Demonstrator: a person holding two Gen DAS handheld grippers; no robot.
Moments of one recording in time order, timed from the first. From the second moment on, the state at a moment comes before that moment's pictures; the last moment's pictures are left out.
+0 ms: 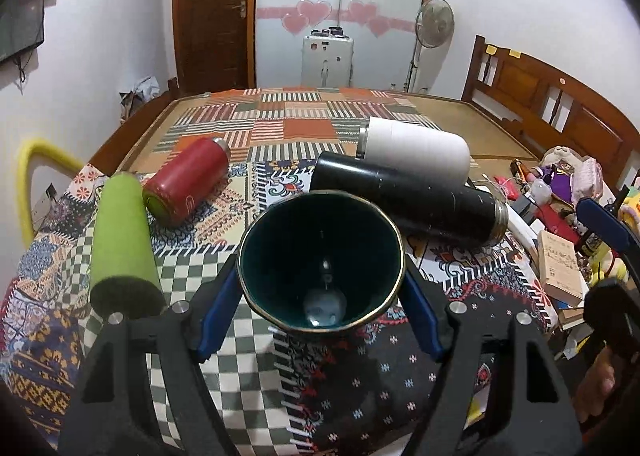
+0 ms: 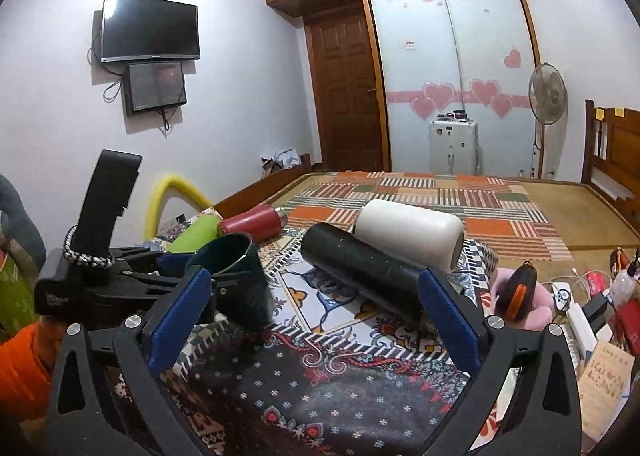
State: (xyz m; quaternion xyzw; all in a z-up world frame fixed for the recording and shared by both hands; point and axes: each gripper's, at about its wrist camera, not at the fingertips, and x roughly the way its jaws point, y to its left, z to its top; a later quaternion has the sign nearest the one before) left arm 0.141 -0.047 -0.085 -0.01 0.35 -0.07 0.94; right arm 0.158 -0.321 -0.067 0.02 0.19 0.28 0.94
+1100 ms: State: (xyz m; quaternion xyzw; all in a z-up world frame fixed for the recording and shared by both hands) left arm 0.104 -0.047 -0.084 0.00 0.32 -0.07 0.94; right arm 0.143 -0.309 -0.052 0.01 0.18 0.28 0.94
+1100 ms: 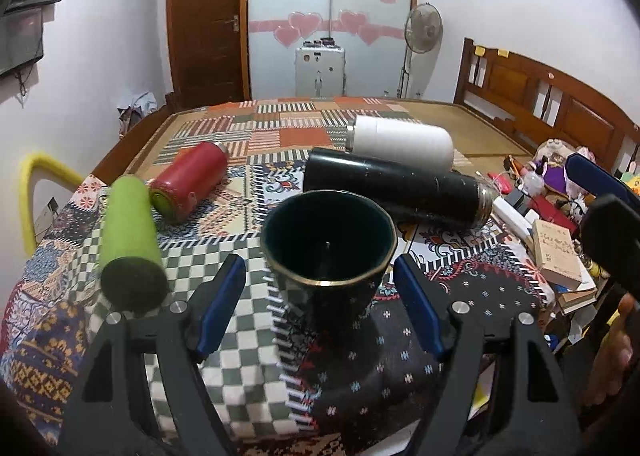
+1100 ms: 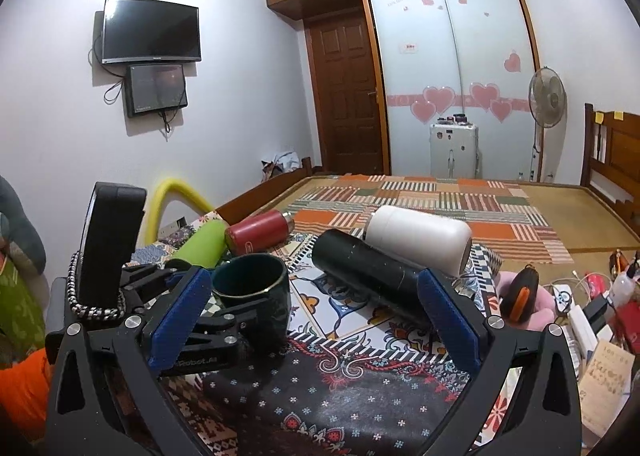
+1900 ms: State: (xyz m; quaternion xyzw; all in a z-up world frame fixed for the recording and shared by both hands) left arm -0.053 -0.024 0.026 -0.01 0.08 -0.01 1.00; right arm 0.055 -0.314 0.013 0.04 0.07 0.25 0.96
